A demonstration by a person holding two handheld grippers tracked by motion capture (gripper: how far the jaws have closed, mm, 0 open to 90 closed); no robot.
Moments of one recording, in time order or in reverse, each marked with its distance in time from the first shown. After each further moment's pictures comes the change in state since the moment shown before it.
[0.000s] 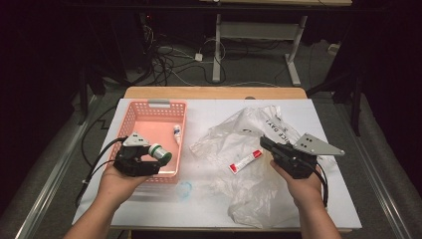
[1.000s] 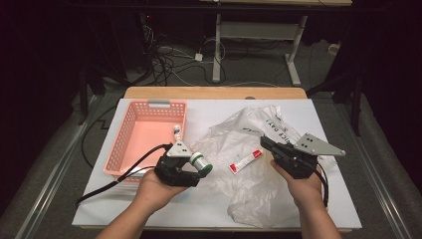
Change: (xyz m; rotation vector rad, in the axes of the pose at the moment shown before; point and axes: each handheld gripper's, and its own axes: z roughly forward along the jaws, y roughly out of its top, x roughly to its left) left arm -0.080 0.030 0.046 -0.012 -0.178 0.143; right arm 0.000 0.002 -0.001 -0.006 -0.002 -0.003
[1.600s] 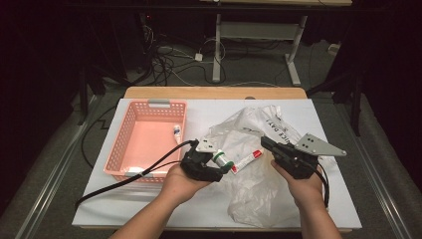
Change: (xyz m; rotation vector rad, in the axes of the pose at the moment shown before) left arm -0.010 0.028 0.054 0.006 -0.020 0.007; right arm 0.000 0.000 -0.001 -0.003 0.000 0.003
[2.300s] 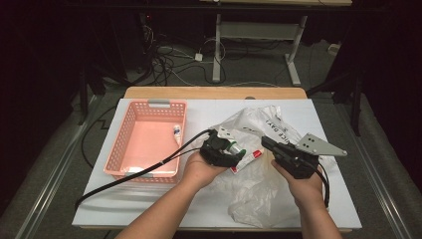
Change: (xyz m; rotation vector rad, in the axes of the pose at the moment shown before) left arm 0.011 0.032 0.052 0.007 0.035 -0.007; right arm -0.001 -0.001 0.000 -0.004 -0.003 0.007
